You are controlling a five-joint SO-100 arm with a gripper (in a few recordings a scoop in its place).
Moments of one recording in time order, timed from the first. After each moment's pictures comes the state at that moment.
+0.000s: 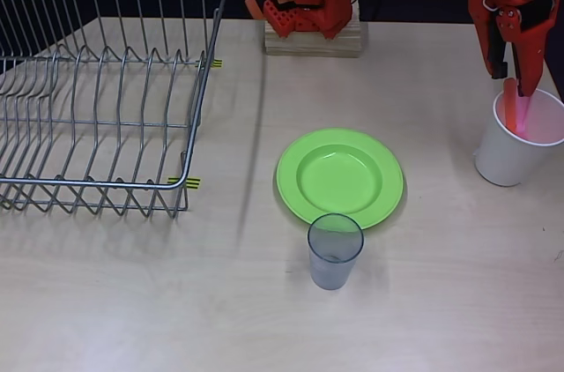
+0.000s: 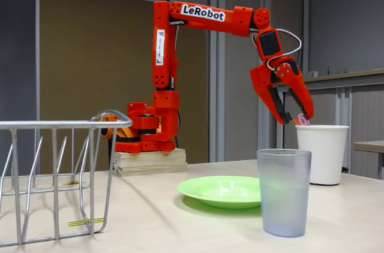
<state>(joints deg) -57.0 92.5 102.9 65.7 20.6</state>
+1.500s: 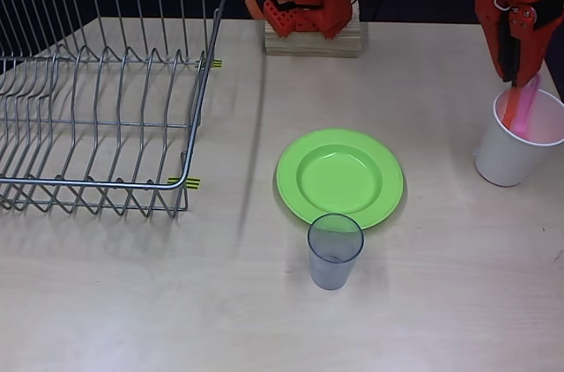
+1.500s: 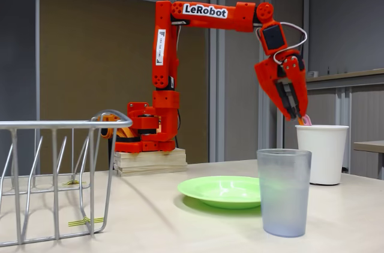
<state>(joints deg) -54.2 90.8 94.8 68.9 12.5</state>
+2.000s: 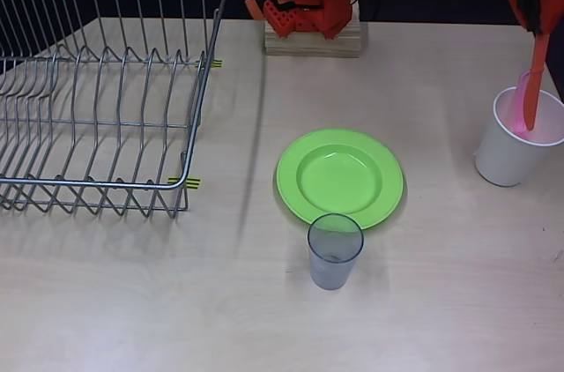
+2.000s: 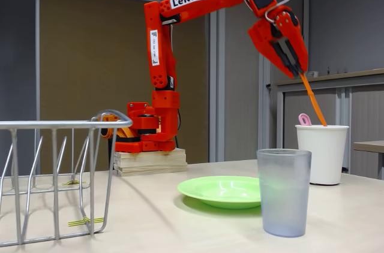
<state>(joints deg) -54.0 101.8 83.5 81.7 17.6</state>
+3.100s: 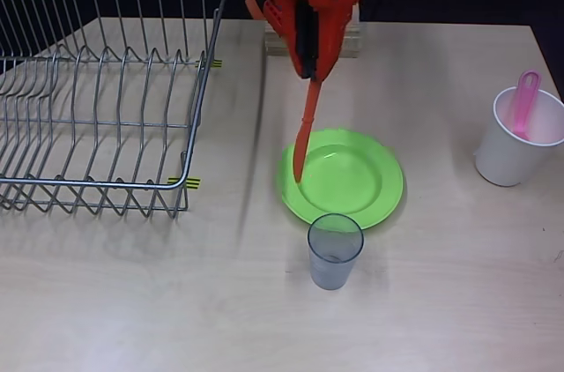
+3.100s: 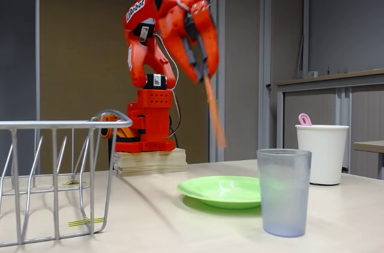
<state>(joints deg) -4.5 130.0 123.7 69.0 -54.0</state>
